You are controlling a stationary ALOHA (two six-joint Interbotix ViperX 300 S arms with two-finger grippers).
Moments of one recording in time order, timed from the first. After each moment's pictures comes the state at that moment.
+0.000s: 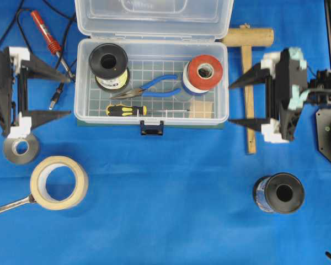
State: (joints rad) left arm 0.10 -0.65 1.21 -0.04 -0.14 0.06; right arm -0.07 -0.57 1.04 0.03 0.12 0.06
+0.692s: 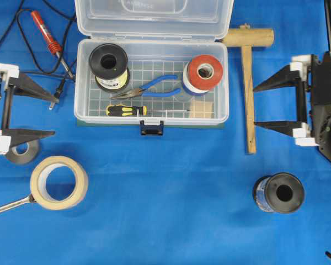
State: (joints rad) left arm -0.02 -0.81 1.29 -0.04 -0.07 0.04; right arm -0.06 -0.86 1.17 0.03 0.21 0.06
